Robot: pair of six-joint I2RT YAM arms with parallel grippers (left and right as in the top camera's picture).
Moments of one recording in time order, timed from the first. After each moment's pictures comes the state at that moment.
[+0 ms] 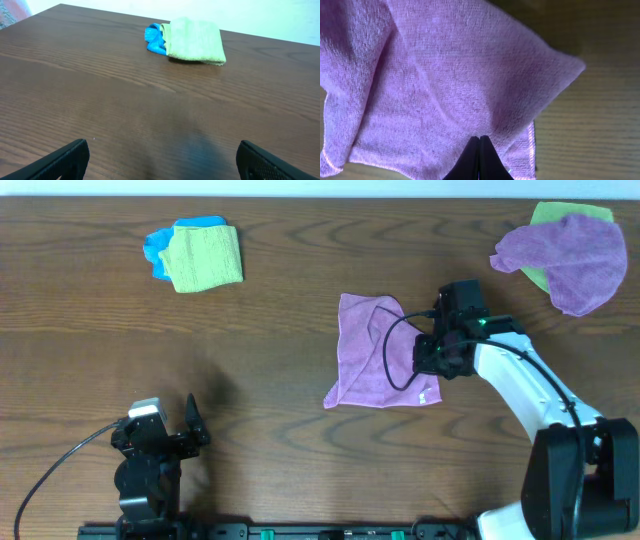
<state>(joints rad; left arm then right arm) 0.08 0.01 0.13 -0.44 -0.07 -0.11 0.15 1.67 1.06 -0.73 -0.11 0.27</state>
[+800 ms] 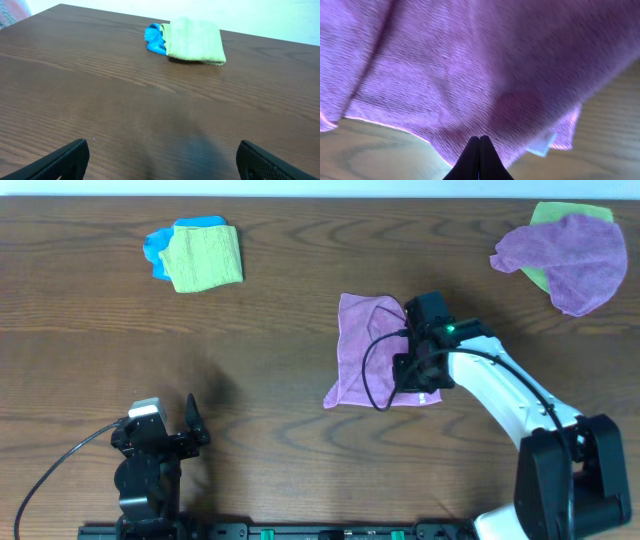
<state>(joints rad) 0.08 0.01 0.13 -0.44 -0.07 -0.11 0.30 1.67 1.06 -0.85 -0.06 0.27</state>
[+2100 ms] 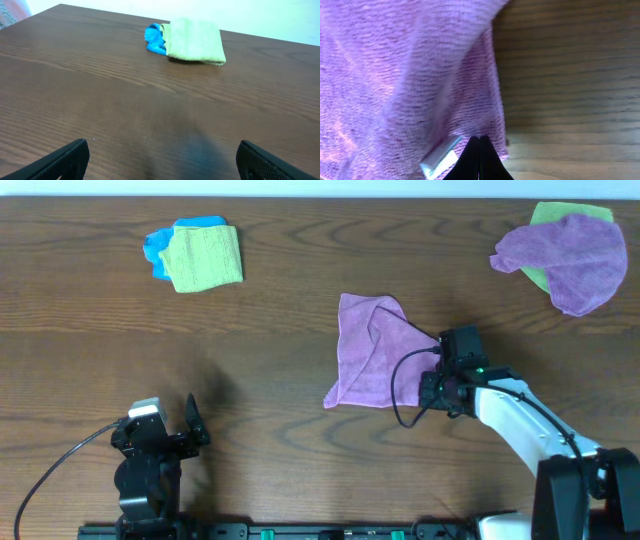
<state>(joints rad) 0.08 0.01 0.13 -0.44 -0.07 -0.11 0.15 1.53 0.72 -0.51 0.01 0.31</state>
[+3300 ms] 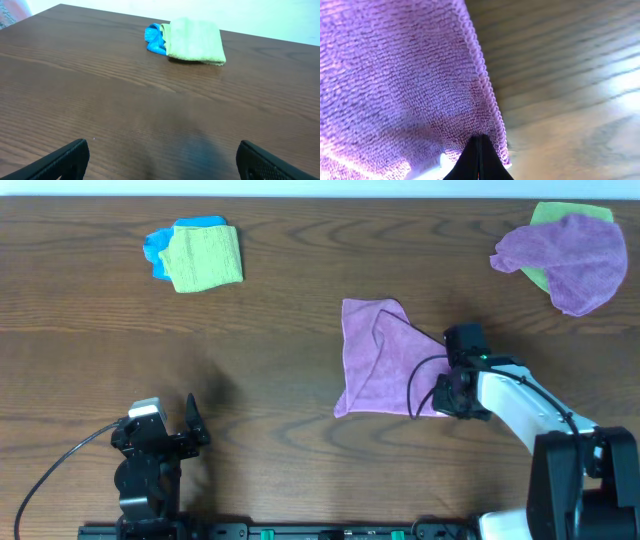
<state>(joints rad) 0.08 0.01 0.13 -0.44 -0.07 -0.11 0.11 1.62 0.79 -0.69 0.18 0.44</state>
